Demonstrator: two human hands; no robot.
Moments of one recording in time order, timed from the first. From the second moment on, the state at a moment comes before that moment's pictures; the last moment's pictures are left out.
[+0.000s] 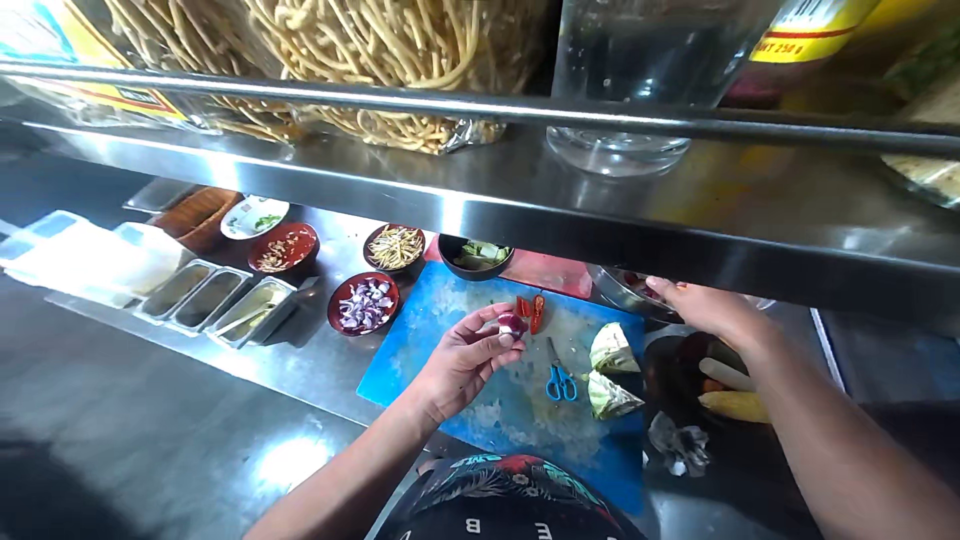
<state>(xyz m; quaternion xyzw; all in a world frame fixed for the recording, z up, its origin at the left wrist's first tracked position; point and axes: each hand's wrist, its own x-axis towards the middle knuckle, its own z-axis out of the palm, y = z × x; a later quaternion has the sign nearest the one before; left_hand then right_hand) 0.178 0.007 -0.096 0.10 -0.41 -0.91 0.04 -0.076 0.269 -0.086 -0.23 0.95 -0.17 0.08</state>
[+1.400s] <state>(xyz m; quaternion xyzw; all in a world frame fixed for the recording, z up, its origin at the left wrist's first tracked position) 0.172 0.011 -0.115 -0.01 -0.65 -0.72 0.24 0.080 0.196 -0.089 -0.18 0.44 -0.74 0.48</state>
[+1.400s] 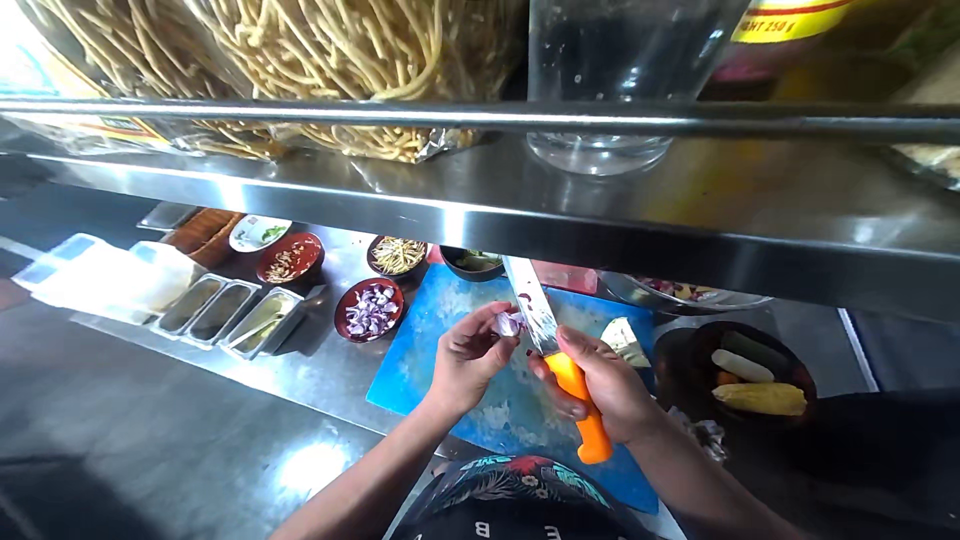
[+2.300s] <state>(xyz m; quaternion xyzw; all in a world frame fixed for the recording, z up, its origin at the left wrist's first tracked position) 0.163 0.019 -0.101 0.13 -0.44 -0.88 0.10 0.070 0.205 -0.097 -0.14 0.37 -0.74 0.54</state>
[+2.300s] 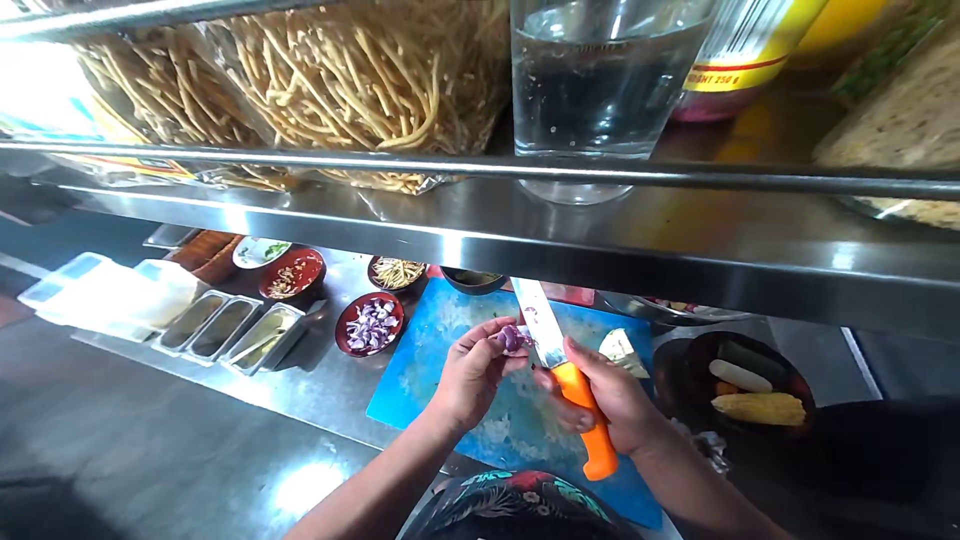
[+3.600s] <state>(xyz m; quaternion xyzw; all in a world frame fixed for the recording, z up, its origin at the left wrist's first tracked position) 0.152 0.015 -0.117 0.10 -0.55 -0.81 0.14 0.074 0.189 -0.099 -0.30 0.66 -0.62 0.31</state>
